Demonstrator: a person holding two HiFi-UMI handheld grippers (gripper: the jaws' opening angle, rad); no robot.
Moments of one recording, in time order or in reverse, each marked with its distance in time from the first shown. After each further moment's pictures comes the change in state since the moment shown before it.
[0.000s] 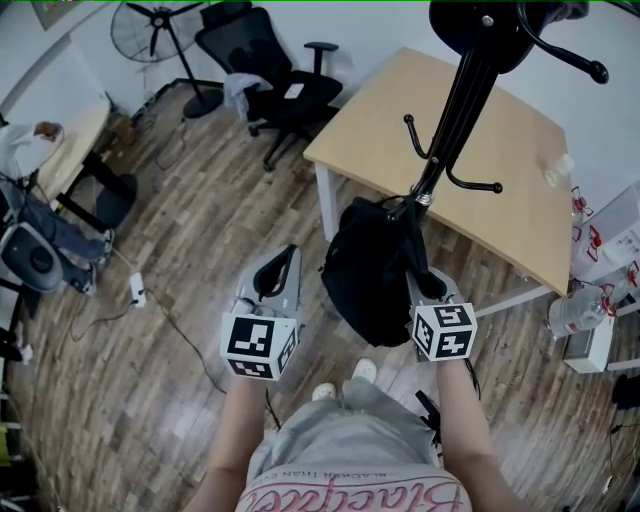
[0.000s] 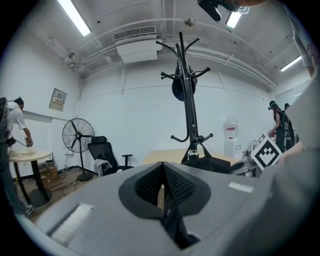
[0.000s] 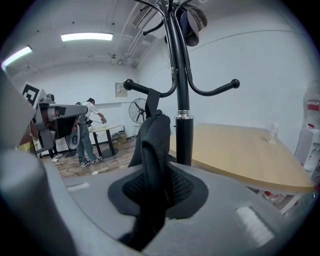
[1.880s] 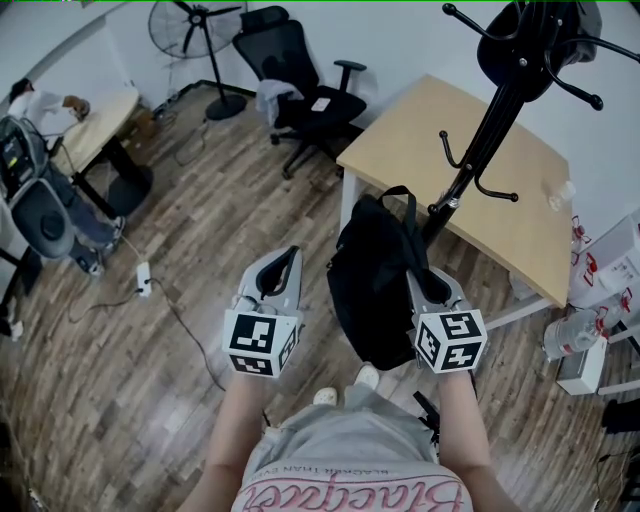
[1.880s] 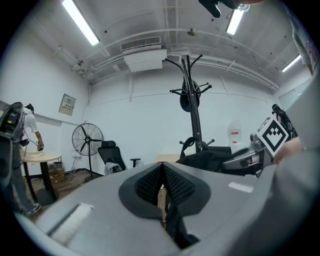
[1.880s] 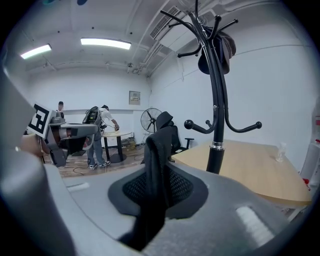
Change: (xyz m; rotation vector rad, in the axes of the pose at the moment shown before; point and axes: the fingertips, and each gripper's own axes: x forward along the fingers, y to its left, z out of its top) left arm -0.086 0.043 -0.001 -0.010 -0.064 0.059; right arm -0.046 0.104 0.053 -0.099 -0.116 0.072
